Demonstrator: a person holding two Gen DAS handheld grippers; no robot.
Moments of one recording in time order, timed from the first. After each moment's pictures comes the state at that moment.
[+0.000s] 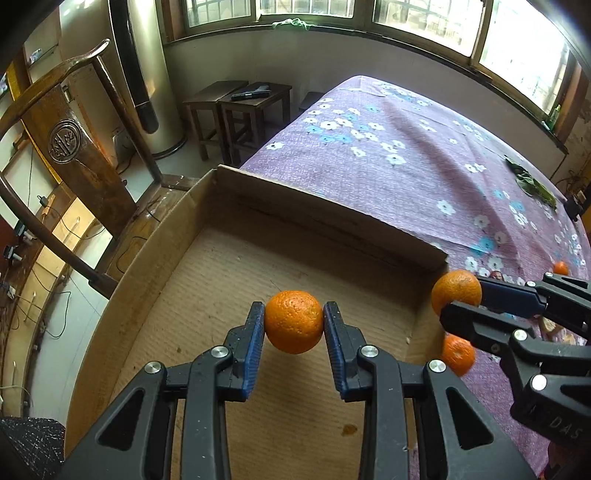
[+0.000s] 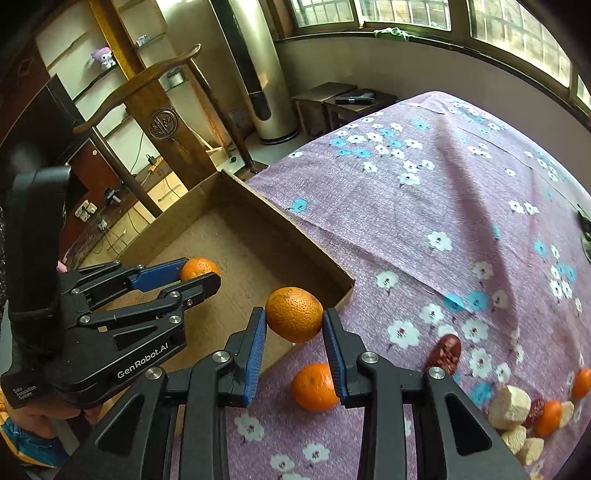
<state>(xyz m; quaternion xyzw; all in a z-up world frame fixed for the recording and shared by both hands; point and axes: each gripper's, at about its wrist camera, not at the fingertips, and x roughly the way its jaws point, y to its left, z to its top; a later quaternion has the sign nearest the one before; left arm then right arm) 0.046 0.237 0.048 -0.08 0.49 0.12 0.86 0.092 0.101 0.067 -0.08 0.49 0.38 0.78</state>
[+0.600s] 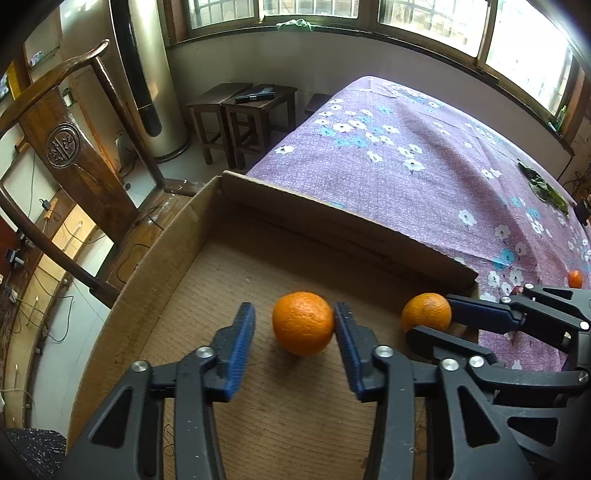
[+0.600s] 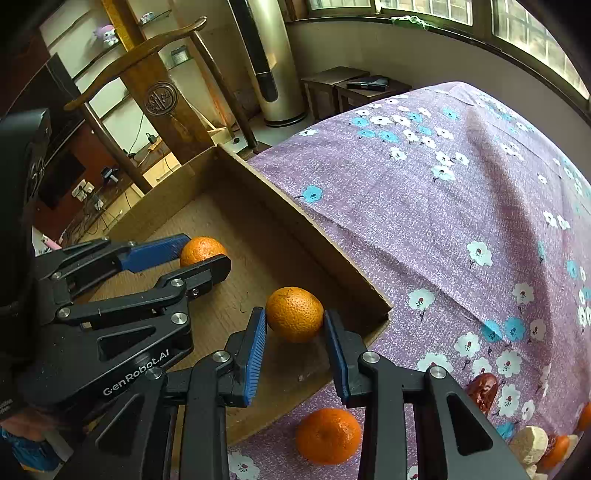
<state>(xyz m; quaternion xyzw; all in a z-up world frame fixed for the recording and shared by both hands) 0.061 0.249 0.036 -0.07 0.49 0.13 0.86 0.105 0.133 0.038 -0.11 0.50 0.39 0.77</state>
